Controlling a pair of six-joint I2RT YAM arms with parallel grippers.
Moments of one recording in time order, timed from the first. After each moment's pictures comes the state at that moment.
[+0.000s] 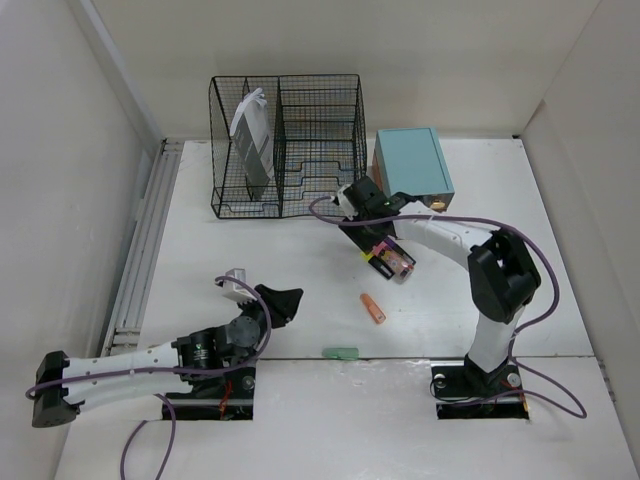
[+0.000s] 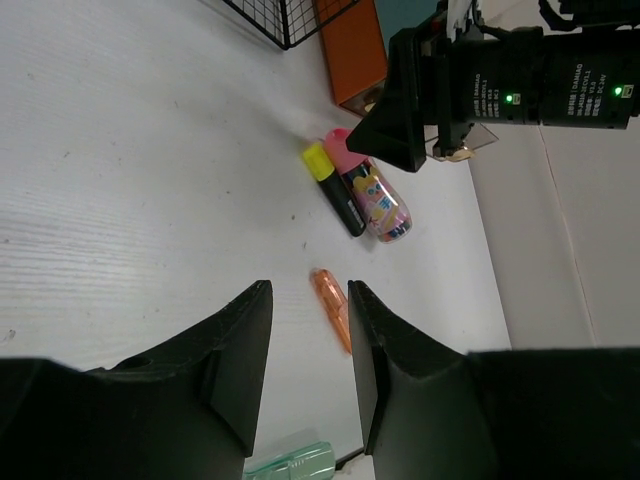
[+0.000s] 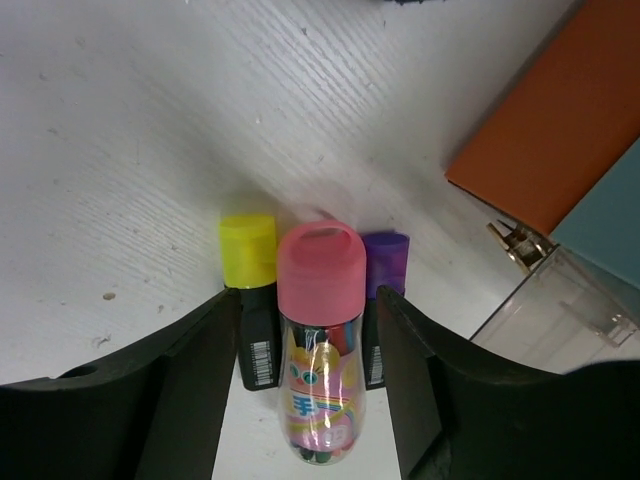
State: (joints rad) left arm -1.31 0.41 0.16 -0.01 -0.87 -1.09; right arm 0.67 1.83 1.39 -0.65 0.21 -0.18
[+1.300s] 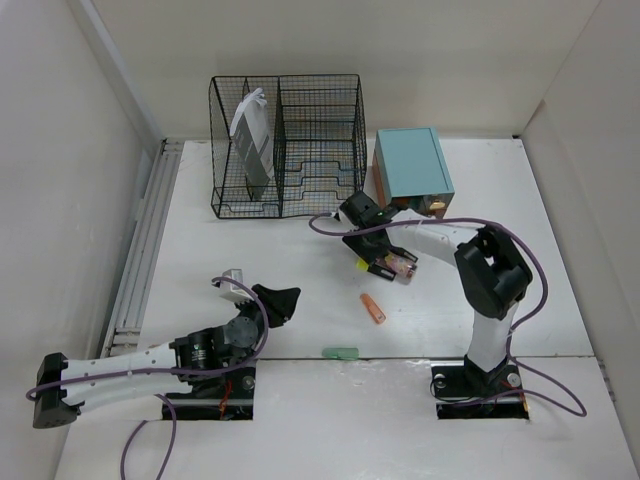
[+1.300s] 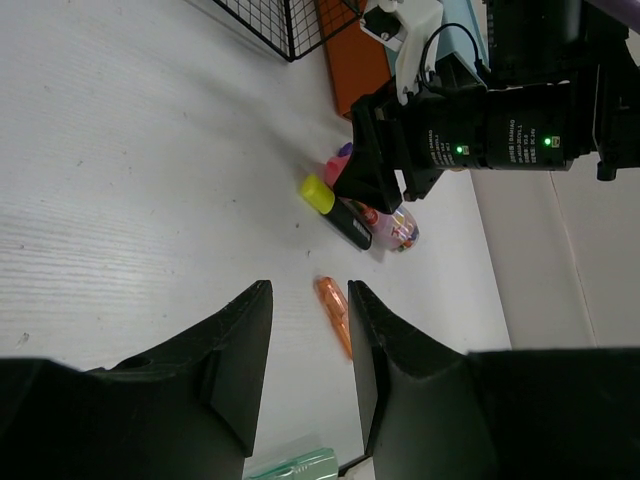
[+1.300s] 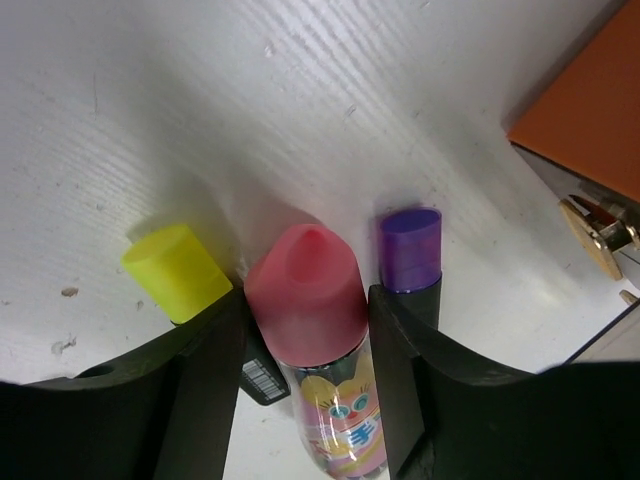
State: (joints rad) left arm -1.31 0.38 0.16 -0.04 -0.89 -1.09; right arm 0.69 1.88 1.31 -0.64 0.25 -0.16
